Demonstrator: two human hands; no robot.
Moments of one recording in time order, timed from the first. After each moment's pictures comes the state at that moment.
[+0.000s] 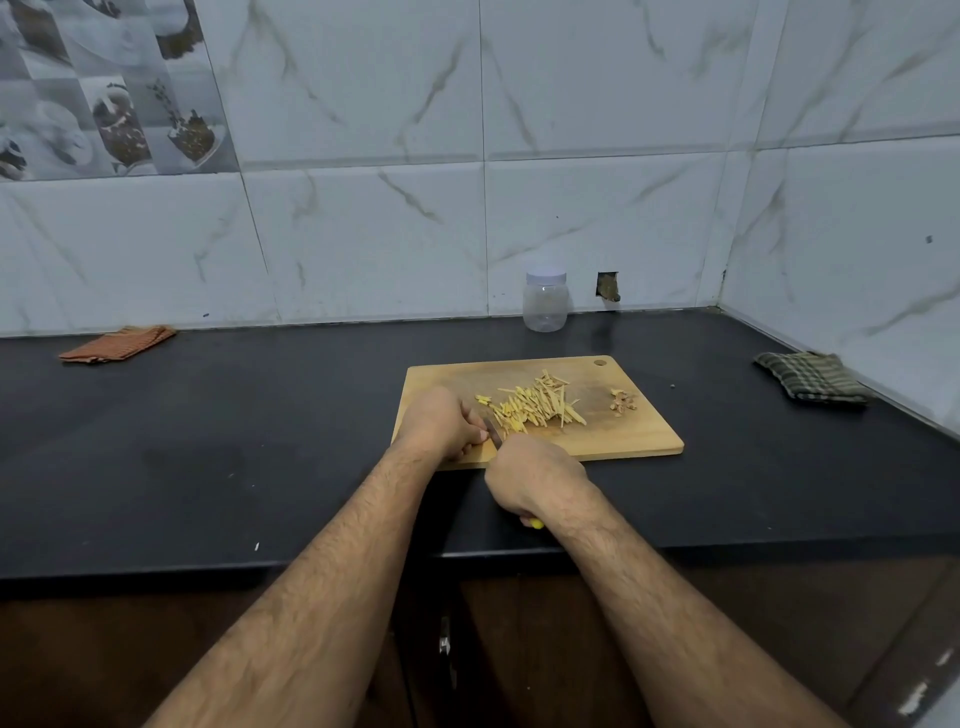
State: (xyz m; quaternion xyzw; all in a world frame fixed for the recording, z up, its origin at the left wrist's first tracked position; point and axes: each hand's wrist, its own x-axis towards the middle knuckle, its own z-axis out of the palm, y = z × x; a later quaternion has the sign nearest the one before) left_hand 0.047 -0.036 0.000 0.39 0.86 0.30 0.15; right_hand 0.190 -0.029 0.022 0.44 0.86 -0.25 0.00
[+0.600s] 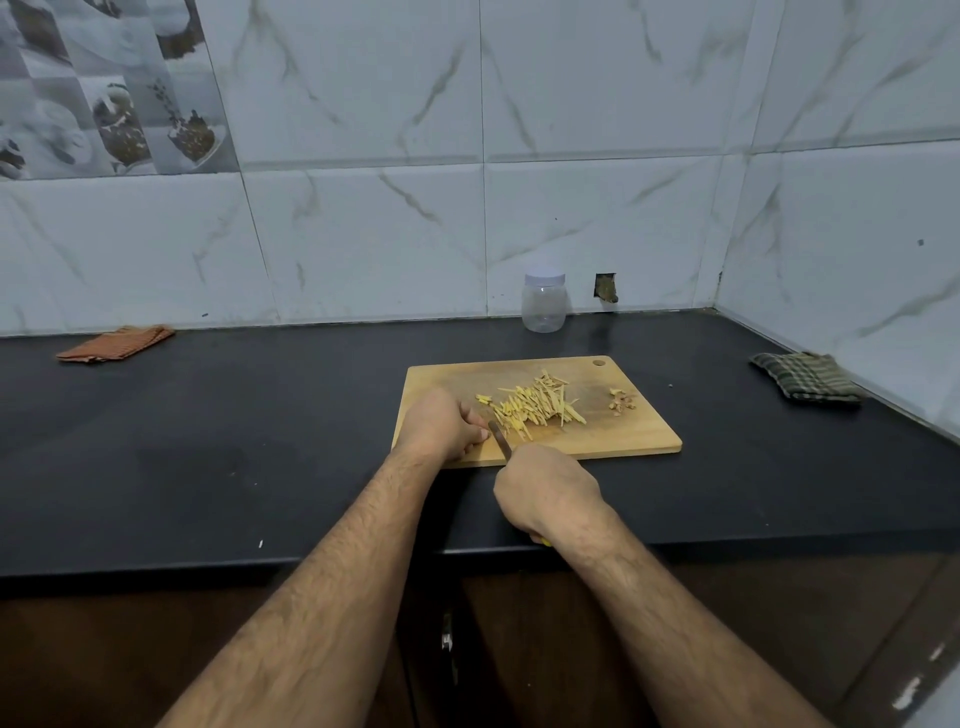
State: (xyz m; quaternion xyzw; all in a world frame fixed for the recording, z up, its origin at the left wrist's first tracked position) left_hand 0.050 -0.042 -0.004 0.39 0.85 0.33 0.14; right_hand 0.204 -0.039 0.015 0.44 0.87 -0.22 -0.04
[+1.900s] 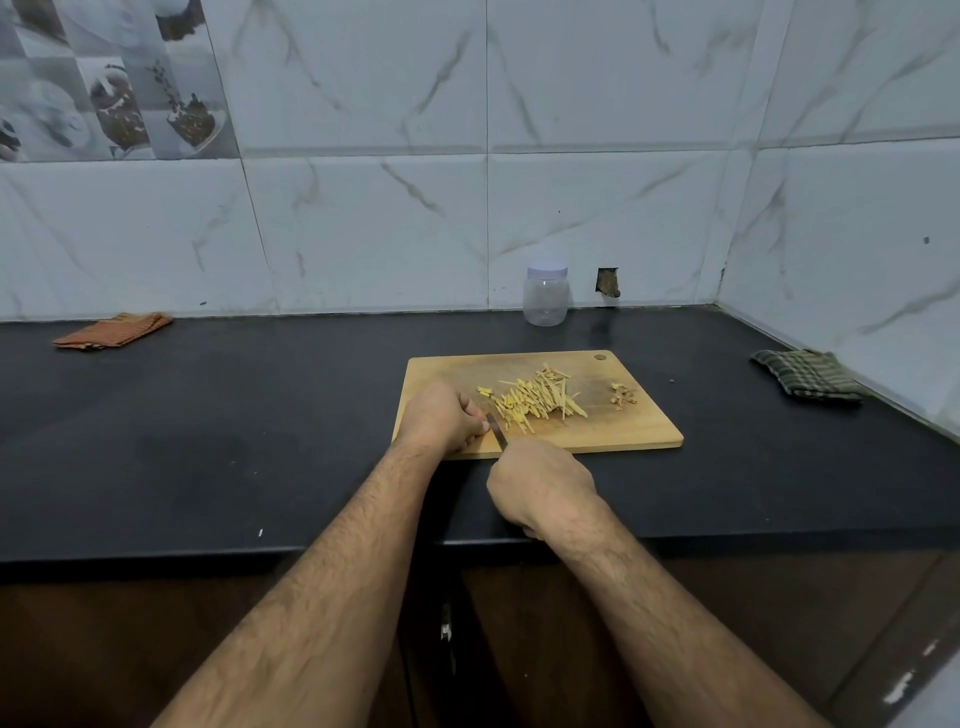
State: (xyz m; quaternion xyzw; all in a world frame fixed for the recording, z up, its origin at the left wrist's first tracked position) left_hand 0.047 -0.041 -0.007 0.37 0.85 0.35 0.15; right_hand 0.197 -0.047 0.017 0.45 0.87 -0.21 -0.03
